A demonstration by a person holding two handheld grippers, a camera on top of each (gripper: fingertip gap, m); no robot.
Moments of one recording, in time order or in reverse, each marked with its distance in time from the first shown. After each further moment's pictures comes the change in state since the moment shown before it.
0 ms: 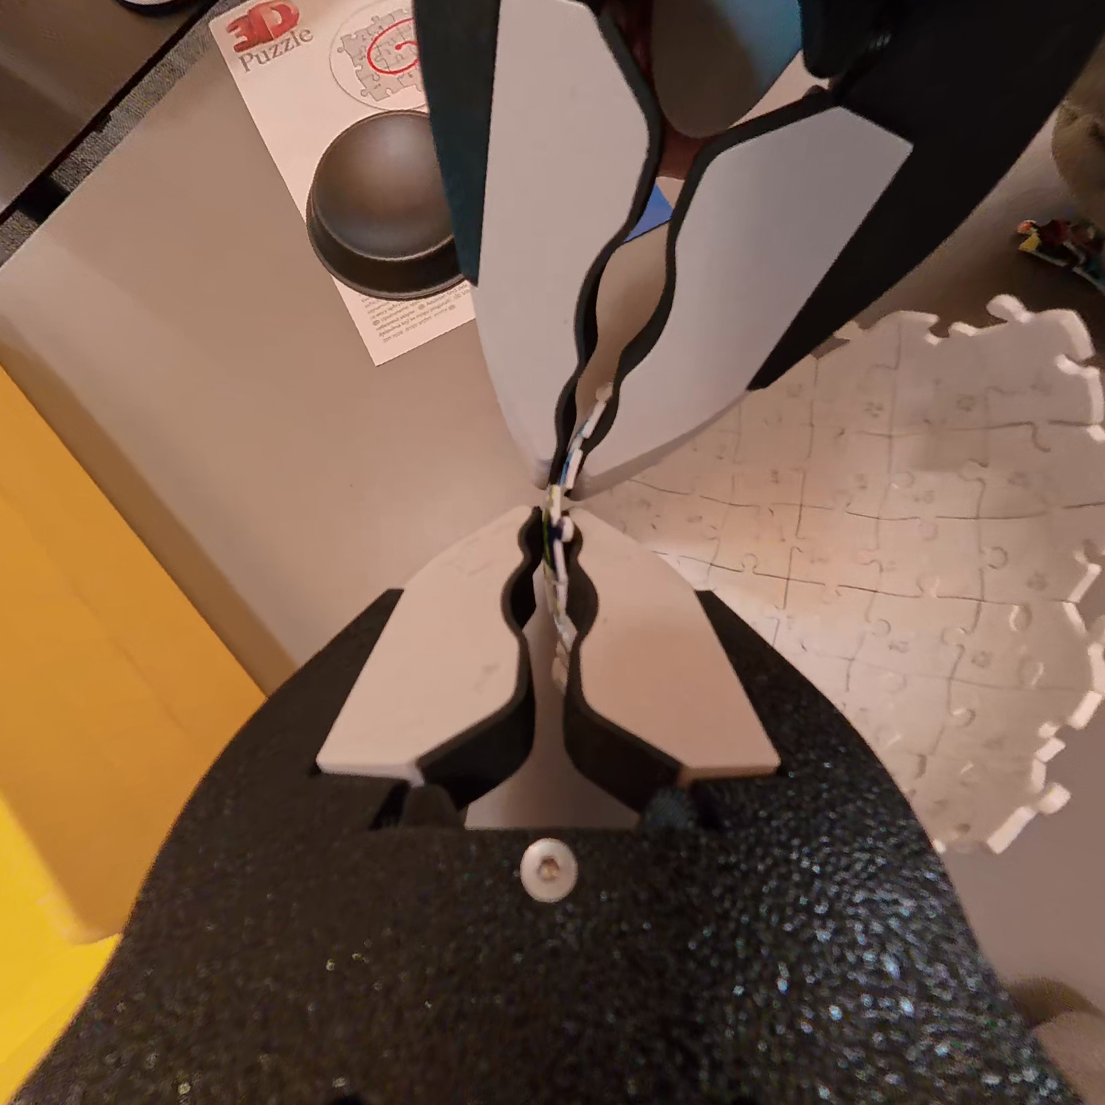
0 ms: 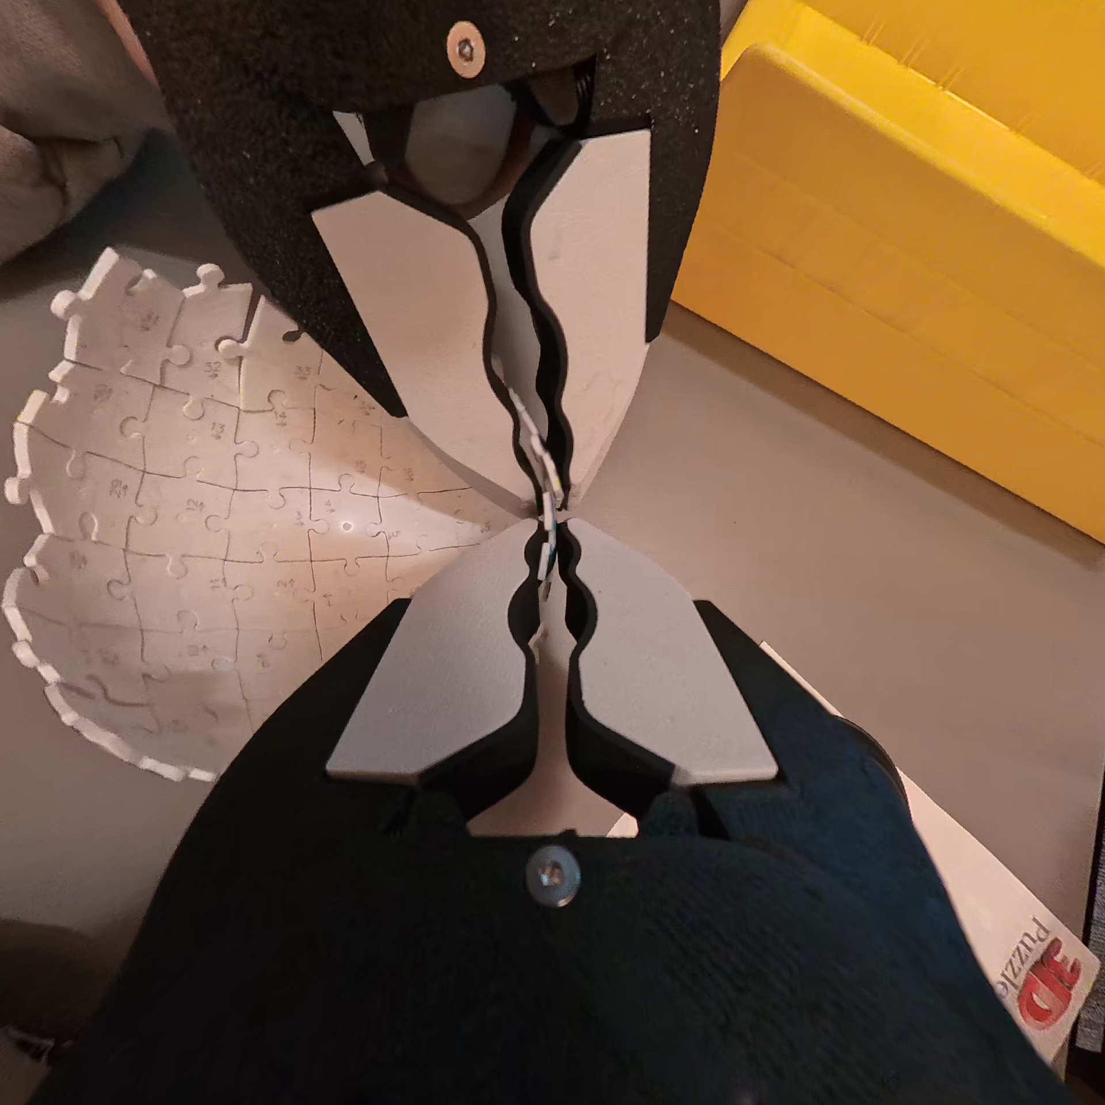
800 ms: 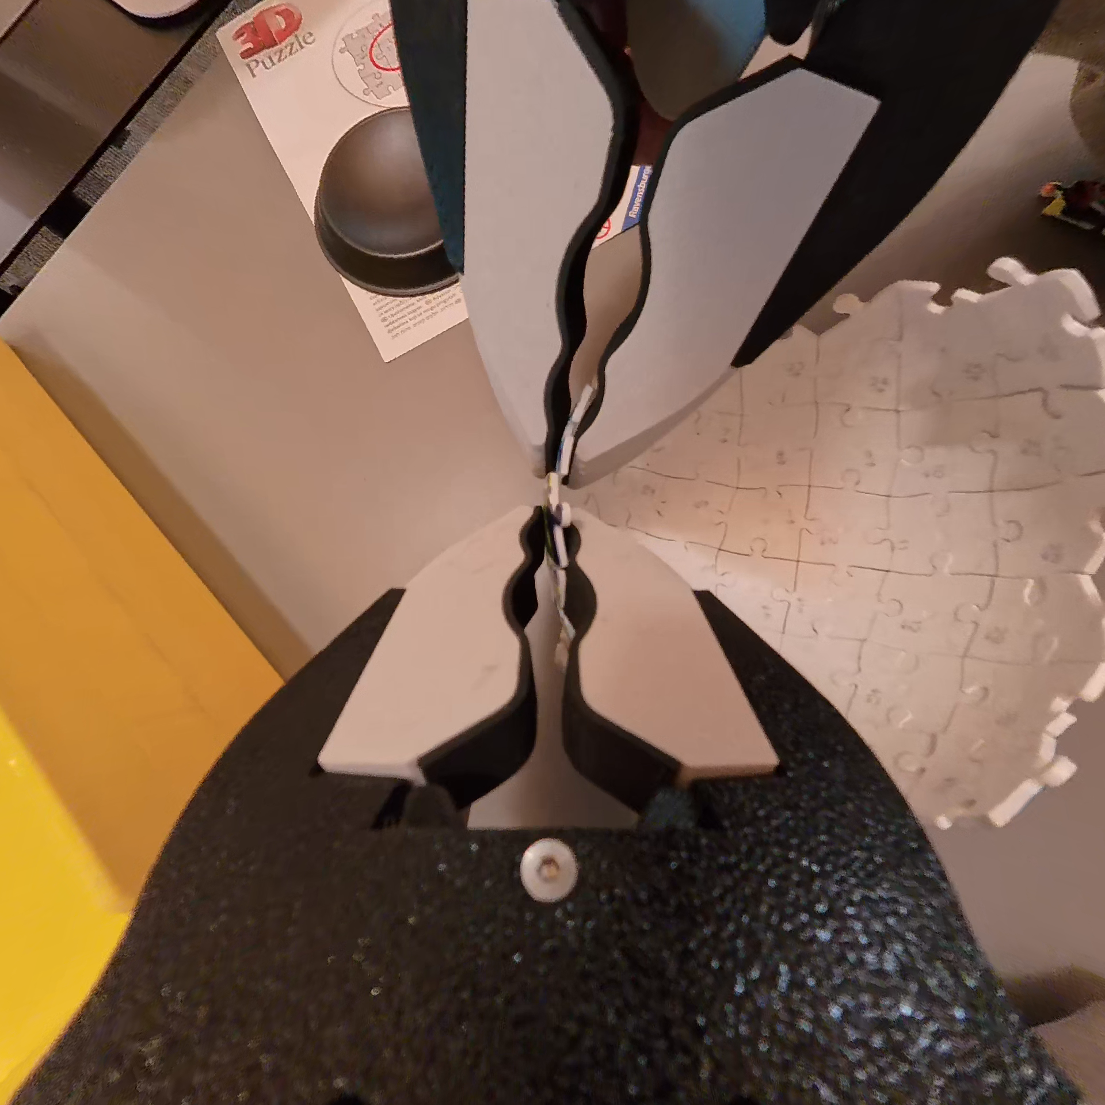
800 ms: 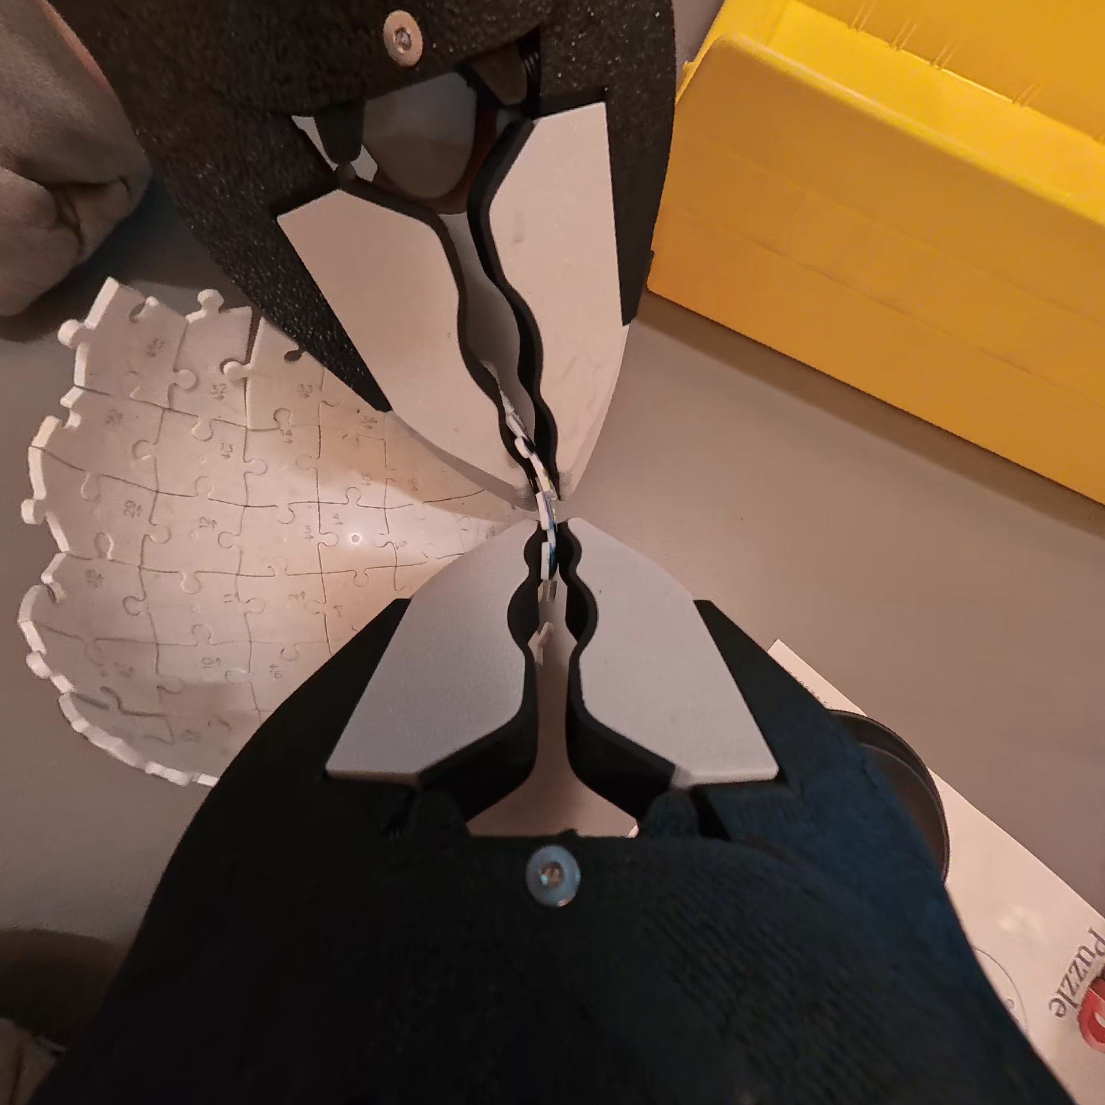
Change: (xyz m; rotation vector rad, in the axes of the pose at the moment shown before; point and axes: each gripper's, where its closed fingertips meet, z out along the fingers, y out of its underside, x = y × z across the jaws) left arm -0.002 0.002 -0.003 -0.014 -0.021 0.042; right arm 0.001 0.000 0.000 0.022 -0.019 0.061
